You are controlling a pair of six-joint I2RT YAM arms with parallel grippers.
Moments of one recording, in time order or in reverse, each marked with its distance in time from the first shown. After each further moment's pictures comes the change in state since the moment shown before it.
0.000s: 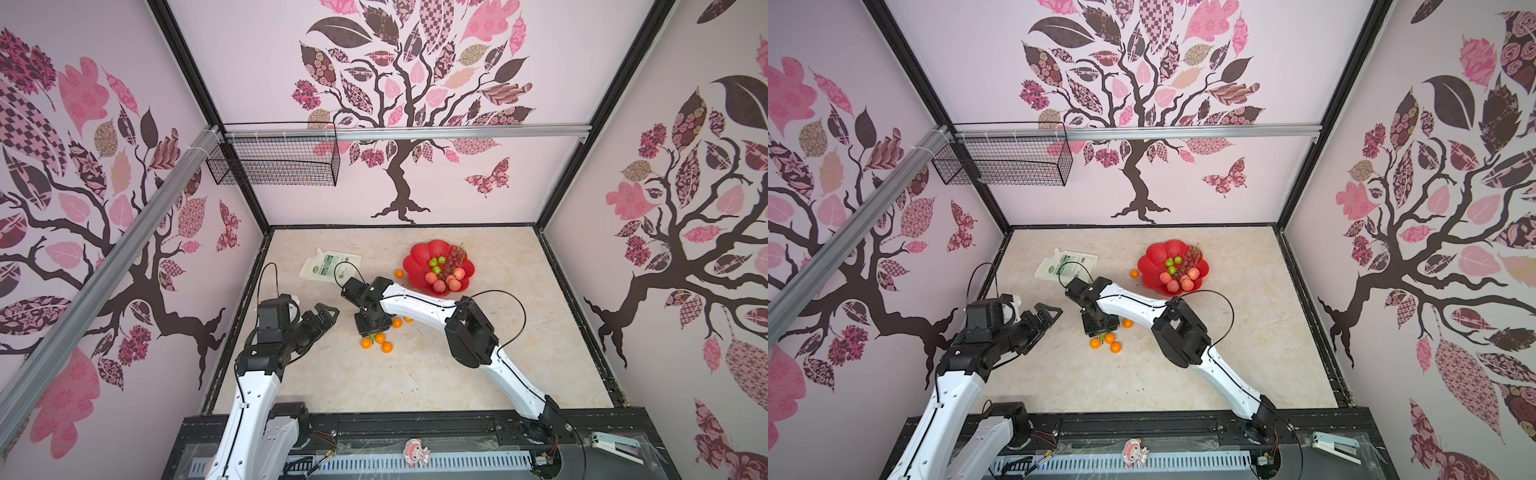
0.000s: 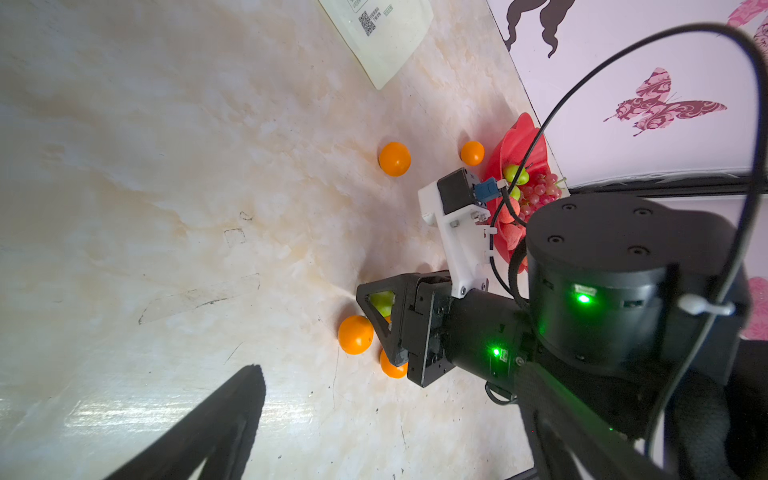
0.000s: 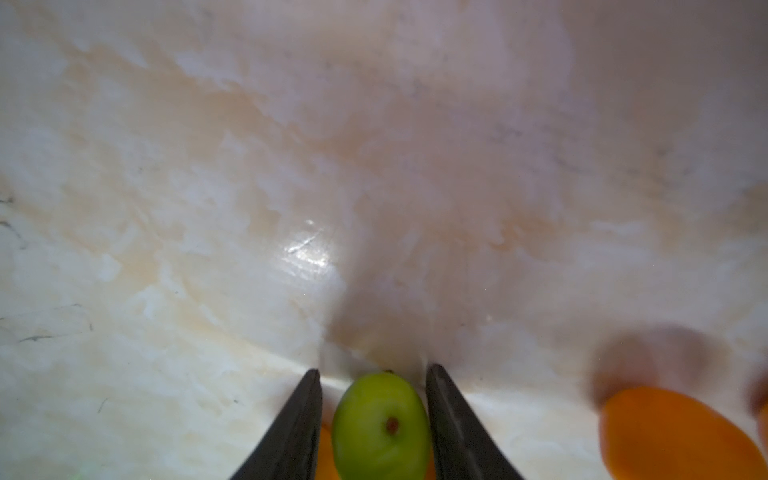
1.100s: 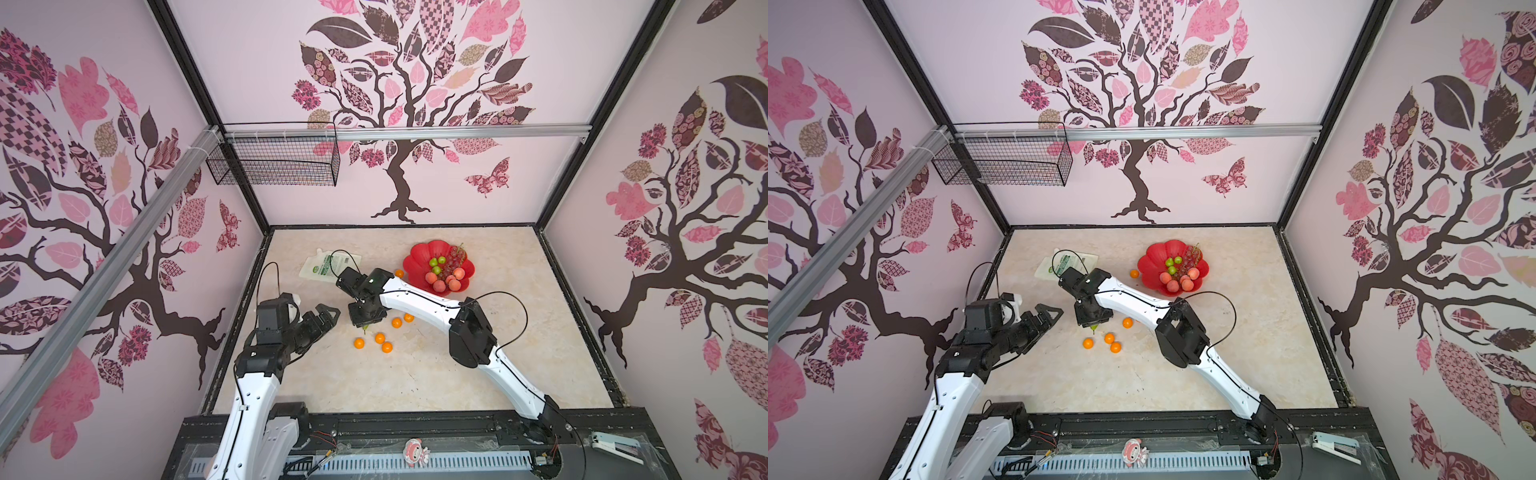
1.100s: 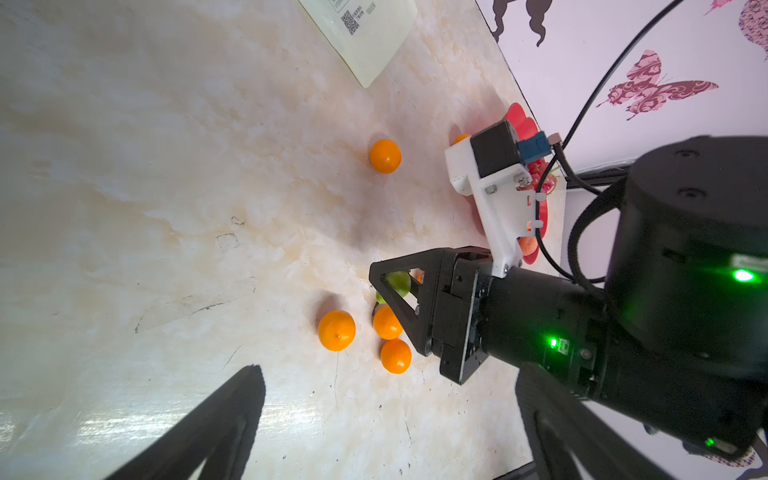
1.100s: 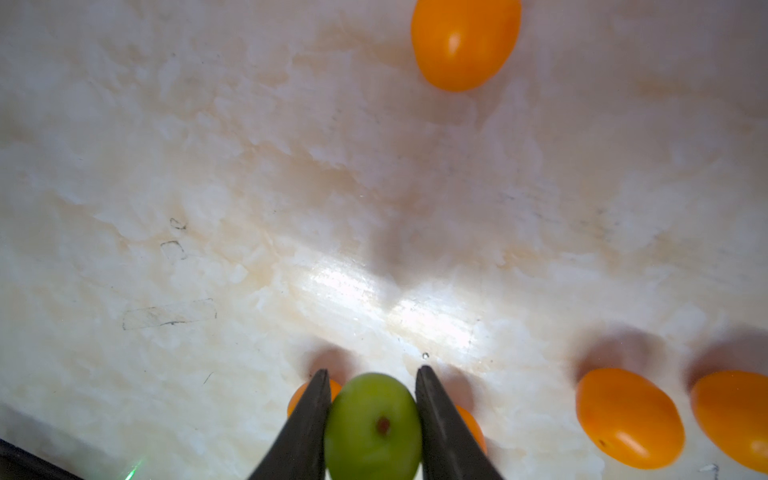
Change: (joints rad) left arm 0.000 -0.010 0.003 -0.002 0.024 0.047; right arm -0.010 0.012 0.161 -0.056 0.013 -0.005
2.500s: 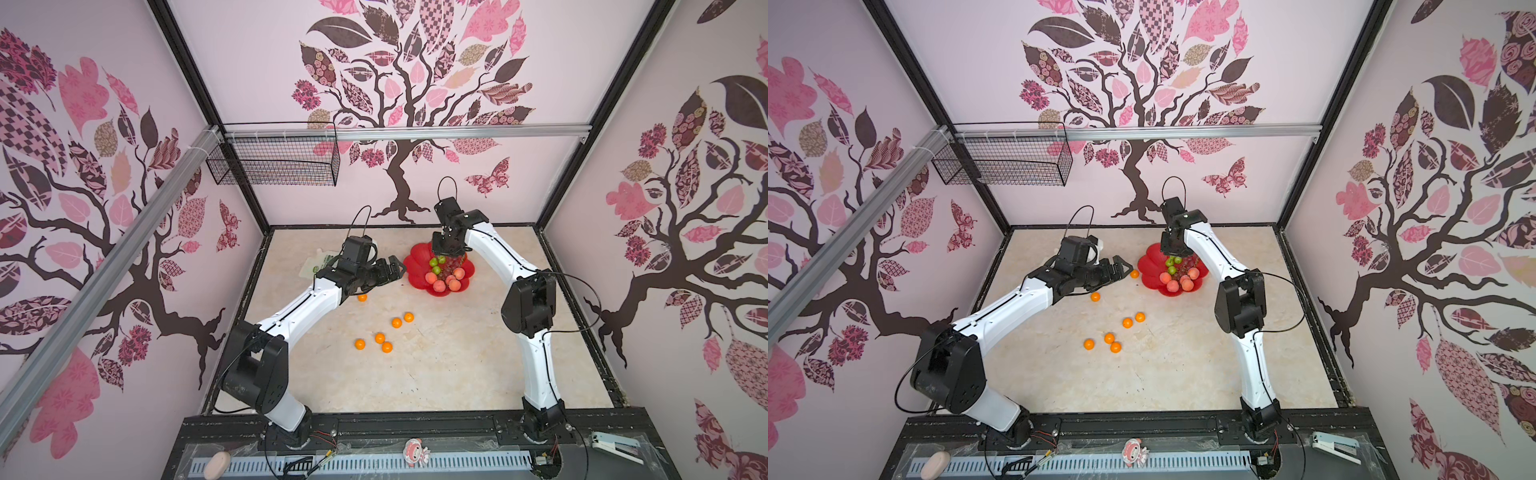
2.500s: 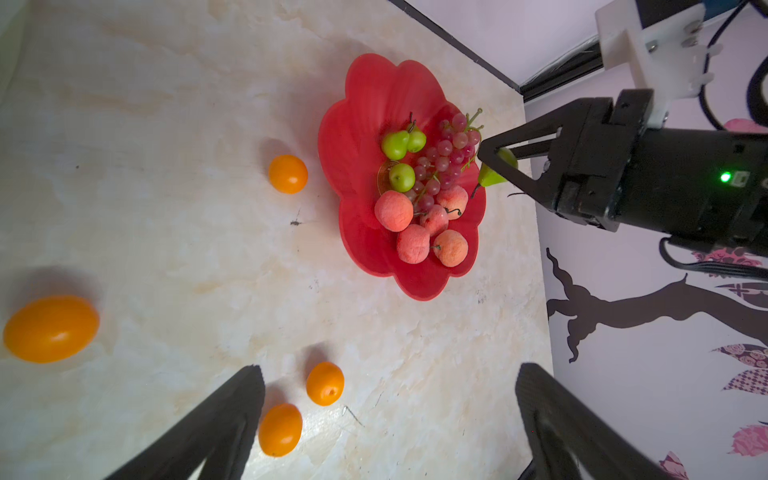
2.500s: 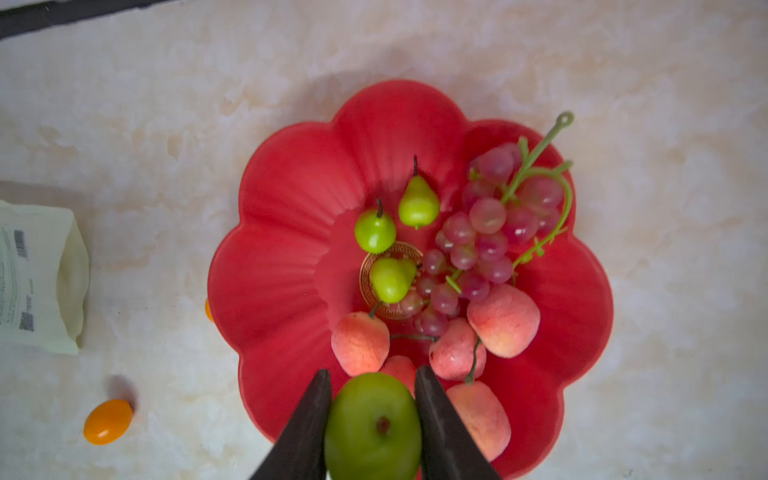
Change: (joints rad) left arm -0.475 0.872 0.596 0.361 -0.137 -0.023; right arm -0.593 -0.219 -0.099 0.093 0.104 -0.175
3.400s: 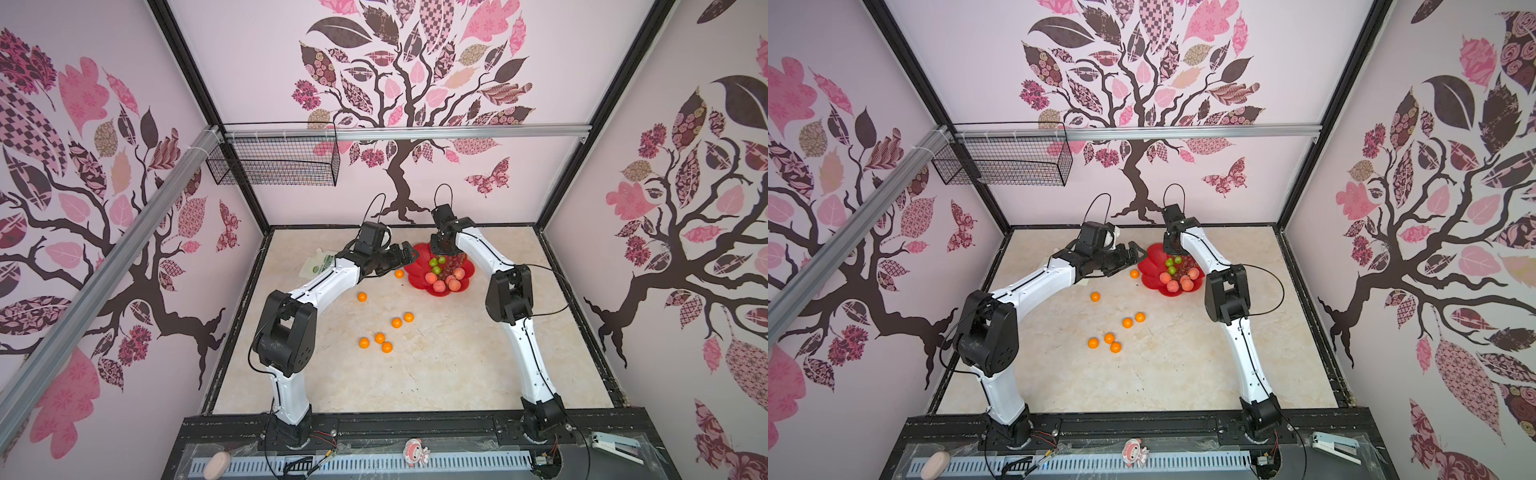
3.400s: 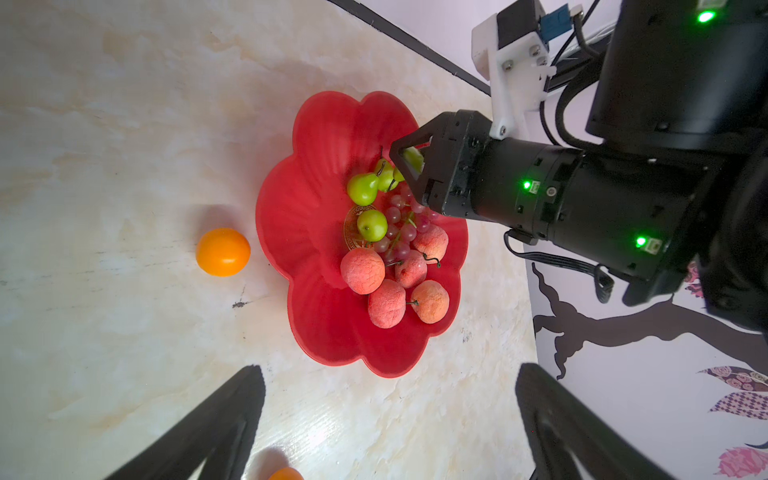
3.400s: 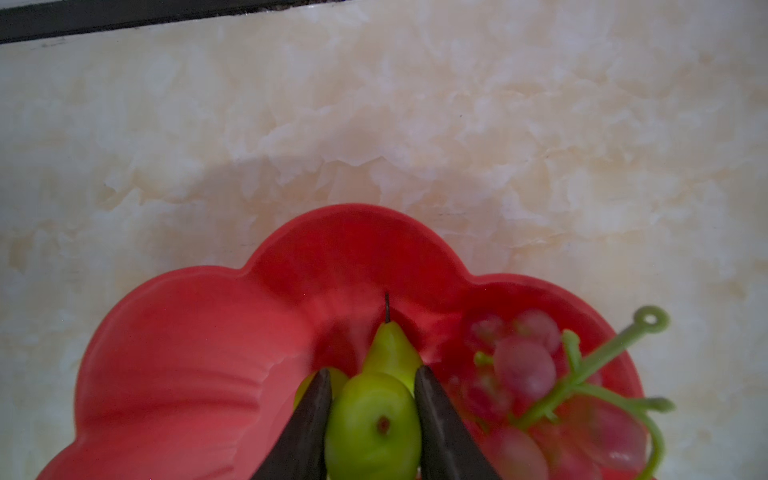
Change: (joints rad) left arm -0.003 0.247 0.238 0.033 0.060 -0.005; right arm -0.047 0.269 0.158 0.133 0.085 -0.078
